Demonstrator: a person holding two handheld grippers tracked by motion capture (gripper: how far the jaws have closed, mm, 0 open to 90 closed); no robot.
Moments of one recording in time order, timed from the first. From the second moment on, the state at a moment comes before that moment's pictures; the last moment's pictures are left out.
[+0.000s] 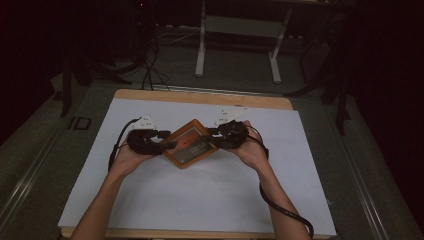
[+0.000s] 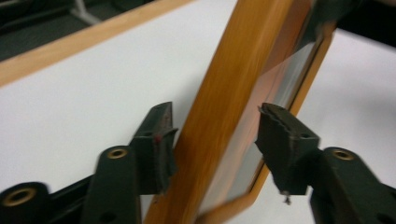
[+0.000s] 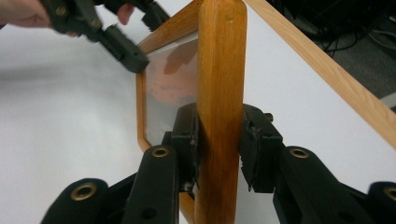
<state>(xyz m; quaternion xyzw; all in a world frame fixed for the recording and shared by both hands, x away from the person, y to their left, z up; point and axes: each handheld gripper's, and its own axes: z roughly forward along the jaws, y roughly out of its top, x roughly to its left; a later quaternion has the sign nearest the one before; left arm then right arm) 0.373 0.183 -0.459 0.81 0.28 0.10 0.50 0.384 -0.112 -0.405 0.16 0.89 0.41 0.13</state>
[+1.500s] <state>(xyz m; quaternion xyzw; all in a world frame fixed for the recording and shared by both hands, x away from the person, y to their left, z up) 0.345 0.215 -0.467 0.81 0.26 0.12 0.51 0.392 -0.103 -0.499 0.26 0.80 0.54 0.00</state>
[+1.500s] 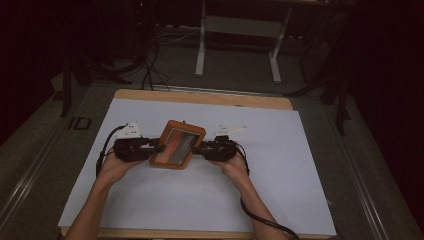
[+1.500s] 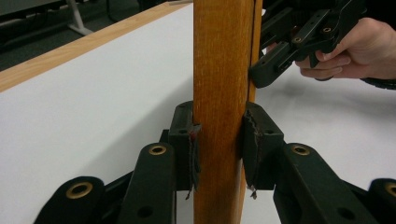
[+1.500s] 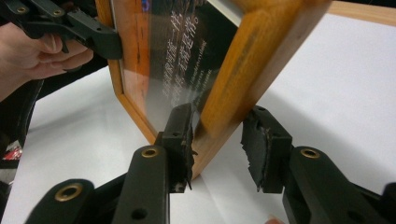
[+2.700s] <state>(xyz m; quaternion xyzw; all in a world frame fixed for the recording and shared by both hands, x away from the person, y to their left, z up) 0.357 0.183 -0.486 0.77 0.30 0.03 0.57 0.388 -0.145 -0.484 0.28 0.77 0.57 -0.02</state>
